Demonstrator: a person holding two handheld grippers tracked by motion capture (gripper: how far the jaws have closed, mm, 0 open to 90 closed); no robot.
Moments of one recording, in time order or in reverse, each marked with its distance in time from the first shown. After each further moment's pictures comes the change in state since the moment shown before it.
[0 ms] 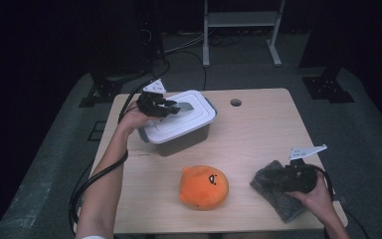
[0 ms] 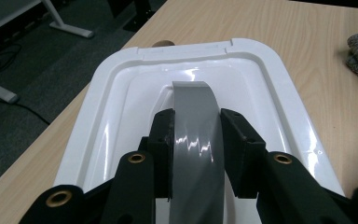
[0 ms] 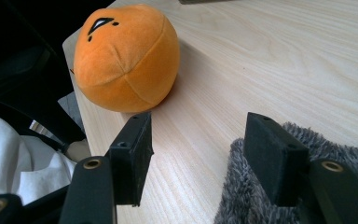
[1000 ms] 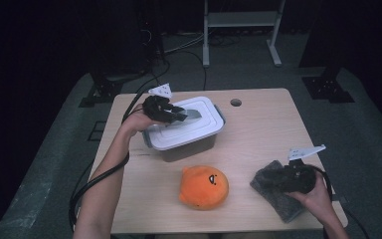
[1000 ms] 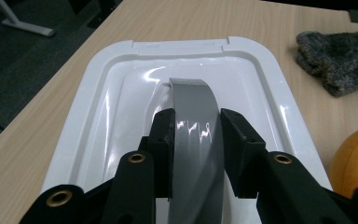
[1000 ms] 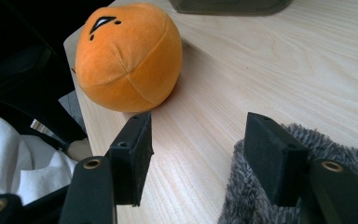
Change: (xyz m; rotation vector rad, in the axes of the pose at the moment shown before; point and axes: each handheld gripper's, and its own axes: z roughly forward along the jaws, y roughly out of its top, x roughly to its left) left arm -0.023 0.012 0.008 0.025 -0.136 0.034; right arm 0.002 0.001 0.002 0.006 0.004 -0.004
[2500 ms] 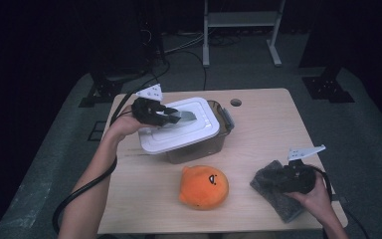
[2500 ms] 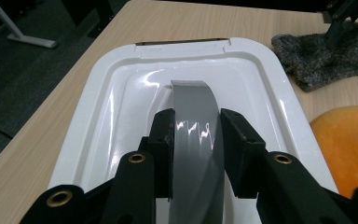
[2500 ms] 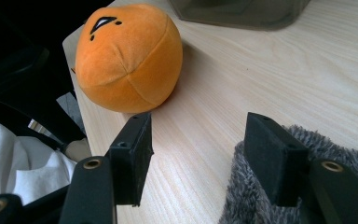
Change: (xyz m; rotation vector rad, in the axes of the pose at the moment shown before) left arm -0.027 0.000 -0.051 -0.021 0.021 0.044; right arm 0.002 0.000 0.001 -0.004 -0.005 -0.004
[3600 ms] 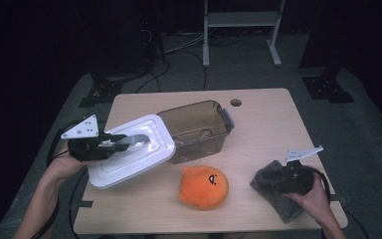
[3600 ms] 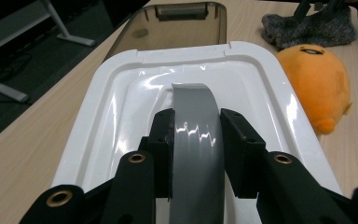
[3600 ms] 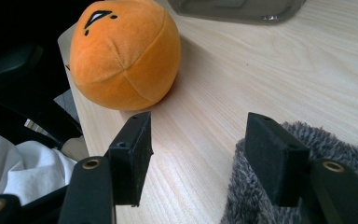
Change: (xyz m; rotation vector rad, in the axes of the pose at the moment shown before) left arm -0.067 -0.097 -0.124 -0.058 0.144 -0.052; right arm 0.001 -0.001 0.005 0.017 -0.013 0.006
